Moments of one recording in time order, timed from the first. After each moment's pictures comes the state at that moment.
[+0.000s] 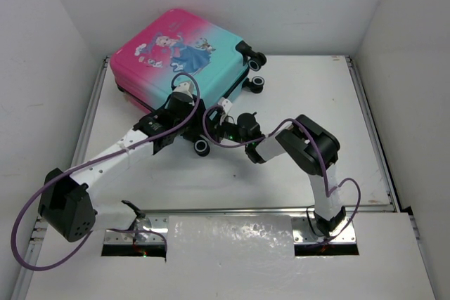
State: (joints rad) left arm -0.58 1.27 0.96 -0.37 -0.11 -0.66; right arm 0.72 2.08 0.86 1.15 -0.42 0.25
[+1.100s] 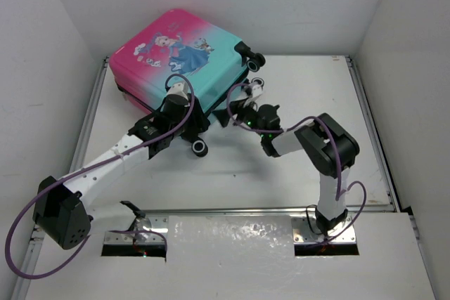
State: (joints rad) left arm -0.57 1.20 0.93 -0.35 -0.16 -0.67; right arm 0.55 1.95 0.77 1.17 -0.16 0.37
